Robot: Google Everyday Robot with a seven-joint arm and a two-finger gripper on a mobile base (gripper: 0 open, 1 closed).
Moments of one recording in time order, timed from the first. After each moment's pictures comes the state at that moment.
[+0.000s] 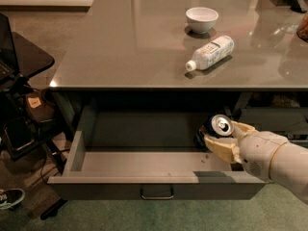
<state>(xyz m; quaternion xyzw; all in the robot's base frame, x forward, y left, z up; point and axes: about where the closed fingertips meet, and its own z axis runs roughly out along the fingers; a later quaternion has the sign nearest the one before) 0.442 -0.169 0.810 -0.27 0.80 0.15 0.52</state>
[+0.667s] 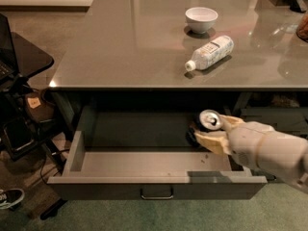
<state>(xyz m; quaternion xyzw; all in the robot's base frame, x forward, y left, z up) 0.458 -0.151 0.810 -0.31 0.79 0.15 0.51</state>
